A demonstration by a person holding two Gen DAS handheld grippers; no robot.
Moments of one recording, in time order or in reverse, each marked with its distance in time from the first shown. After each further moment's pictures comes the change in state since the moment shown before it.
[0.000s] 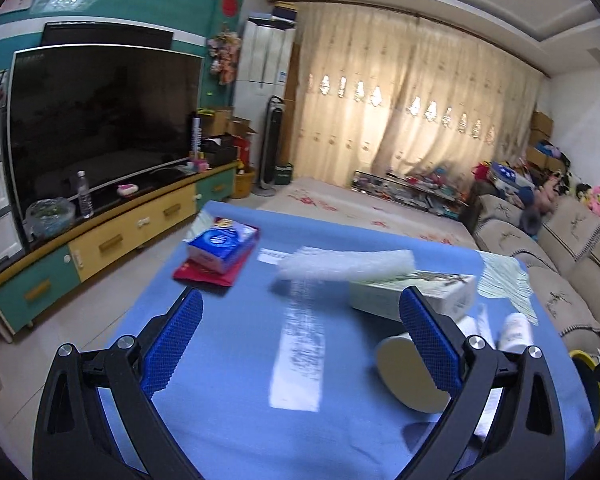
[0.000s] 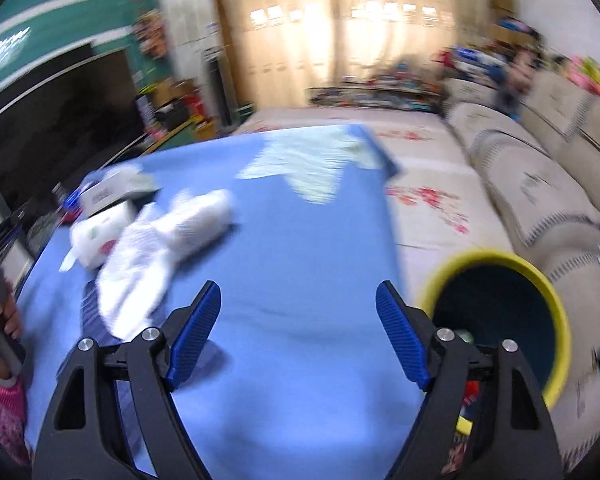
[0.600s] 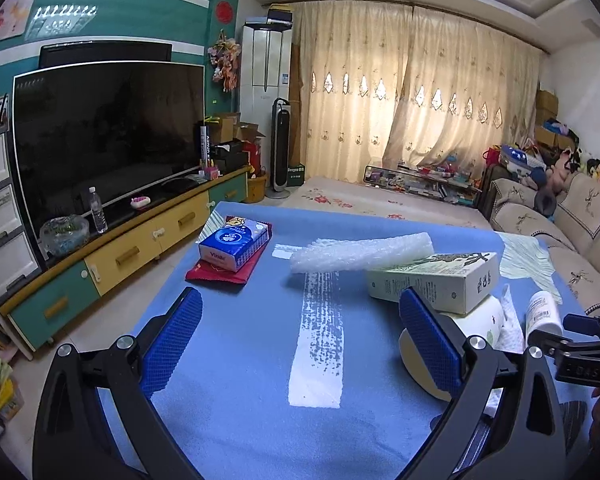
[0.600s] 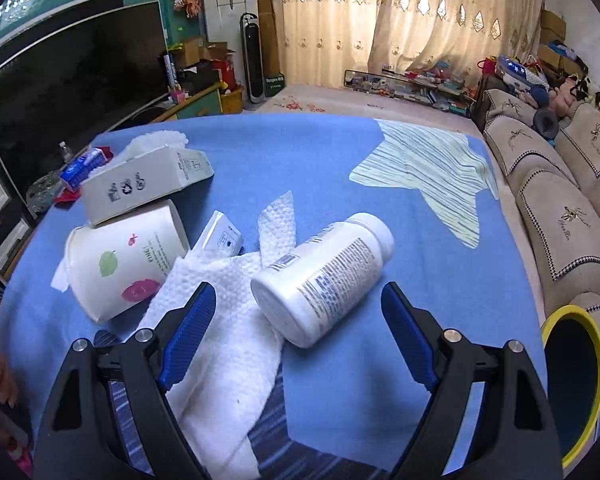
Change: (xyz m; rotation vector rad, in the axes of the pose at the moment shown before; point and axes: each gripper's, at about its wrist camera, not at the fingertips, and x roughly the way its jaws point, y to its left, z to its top) left arm 0.001 -0.021 -0.013 0.085 -0.002 0.057; right arm 0.102 0.098 0.039 -0.068 0.080 -0.054
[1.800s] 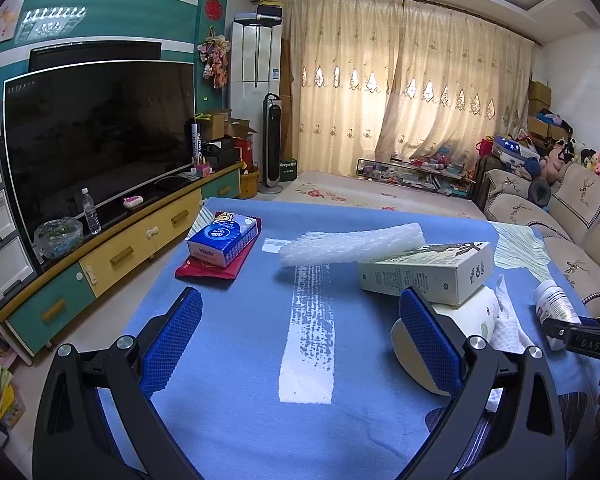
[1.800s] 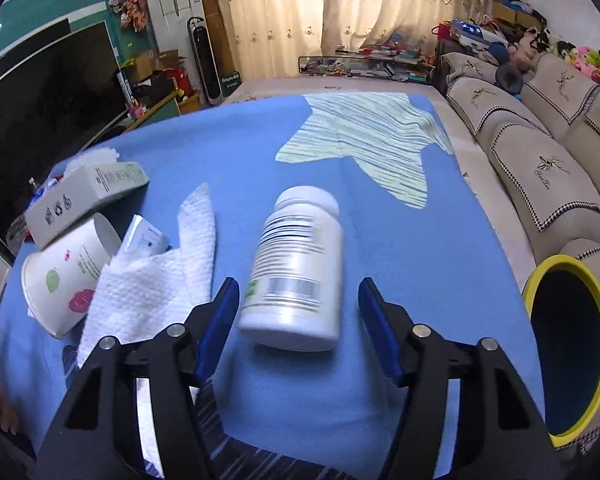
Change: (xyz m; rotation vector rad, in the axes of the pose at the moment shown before) left arm 0.002 -0.008 -0.005 0.025 0.018 -0.021; right arm 0.011 -0.049 -0.013 0.158 0.036 -0.051
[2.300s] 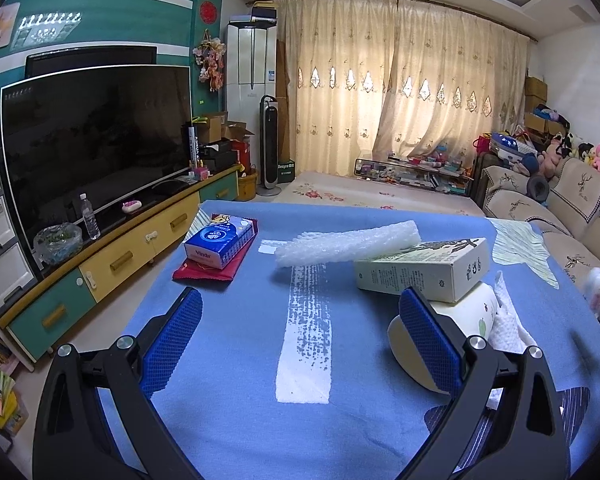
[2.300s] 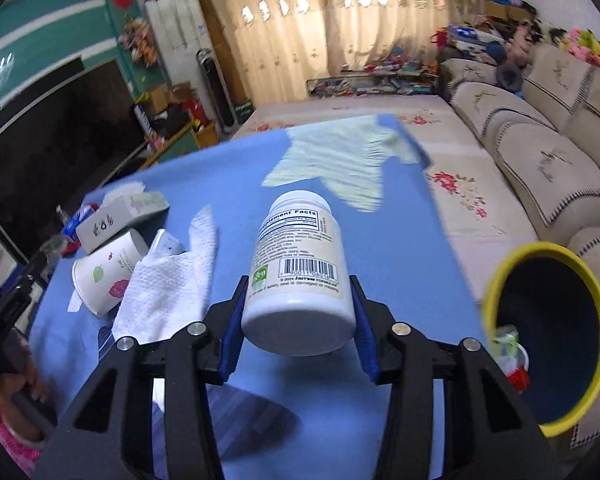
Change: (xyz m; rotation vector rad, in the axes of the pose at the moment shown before) left arm 0.000 -0.002 -0.001 0.017 -0.004 -0.004; right arm -0.084 -0.078 -0.029 0.115 -0.121 0.094
